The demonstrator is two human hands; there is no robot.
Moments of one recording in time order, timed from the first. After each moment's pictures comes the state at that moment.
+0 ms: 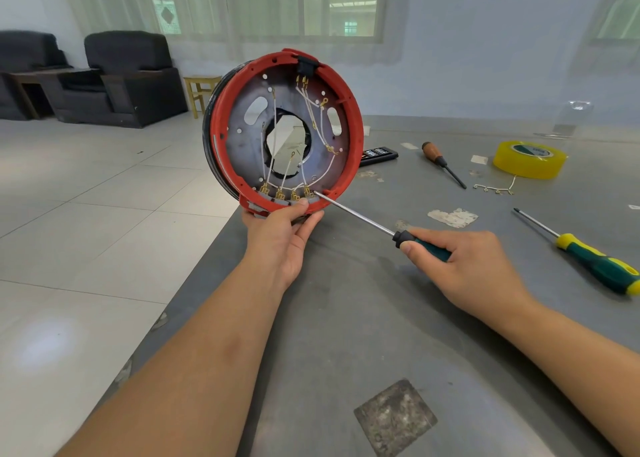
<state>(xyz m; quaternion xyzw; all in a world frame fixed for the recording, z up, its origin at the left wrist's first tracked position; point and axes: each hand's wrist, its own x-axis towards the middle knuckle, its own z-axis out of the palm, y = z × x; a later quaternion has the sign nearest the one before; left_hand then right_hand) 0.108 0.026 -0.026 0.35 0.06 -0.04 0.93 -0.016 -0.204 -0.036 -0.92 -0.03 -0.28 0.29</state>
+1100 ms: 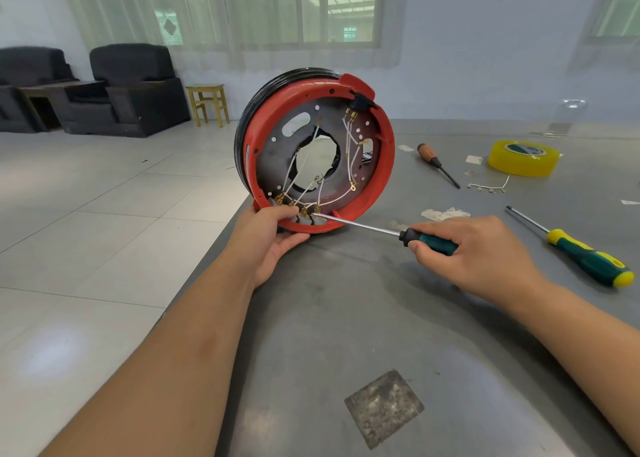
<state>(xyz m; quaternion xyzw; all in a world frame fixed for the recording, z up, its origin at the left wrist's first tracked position) 0.109 0.053 -0.021 0.54 0.02 -0.10 0.84 -0.026 -0.221 -0.011 -0.94 -0.07 -0.28 0.18</state>
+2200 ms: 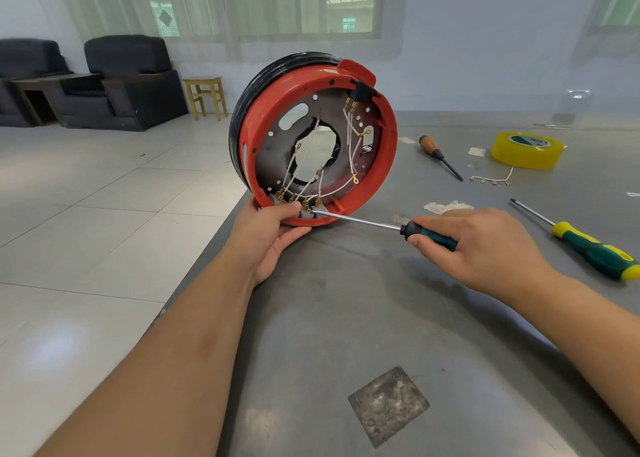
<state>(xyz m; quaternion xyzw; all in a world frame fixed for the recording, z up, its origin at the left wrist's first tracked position) 0.114 0.052 -0.029 0.54 0.01 -0.08 0.84 -0.026 -0.220 -0.008 -0.95 -0.12 -0.29 0.07</state>
